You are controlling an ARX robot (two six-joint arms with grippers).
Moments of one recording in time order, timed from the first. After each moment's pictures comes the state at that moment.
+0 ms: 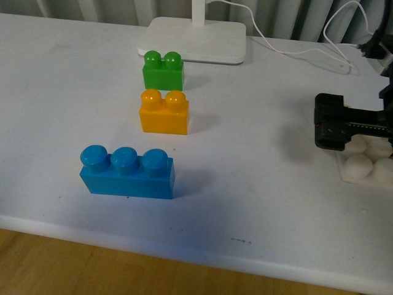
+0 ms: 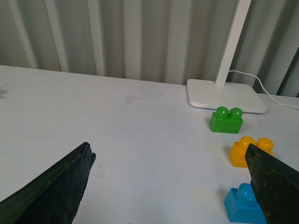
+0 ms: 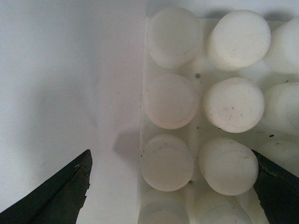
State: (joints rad) left arm 0.00 0.00 0.01 0.00 0.00 0.00; right arm 0.24 1.77 0.89 -0.21 0.08 0.33
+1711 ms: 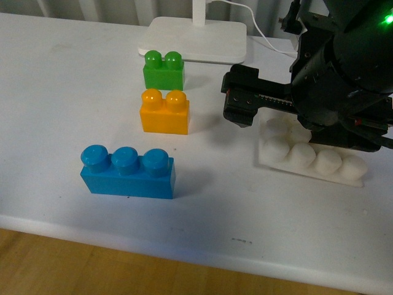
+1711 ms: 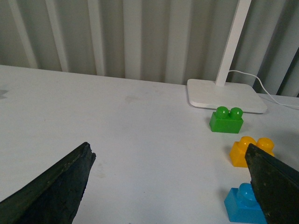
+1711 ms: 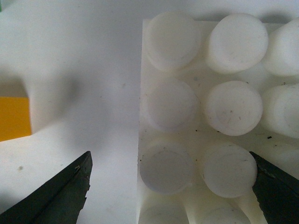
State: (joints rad) left arm 0.00 0.00 0.01 0.00 0.00 0.00; right arm 0.45 1.83 1.05 -0.27 0.07 0.55
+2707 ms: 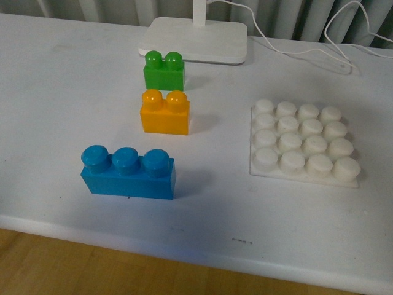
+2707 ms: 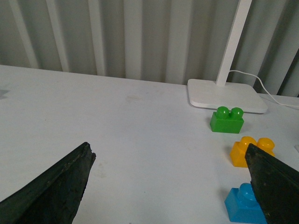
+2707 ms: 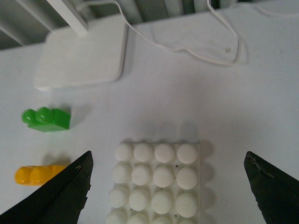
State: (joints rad) left arm 0.00 0.00 0.01 0.00 0.00 0.00; right arm 0.14 1.33 0.84 -0.08 -0.06 0.35
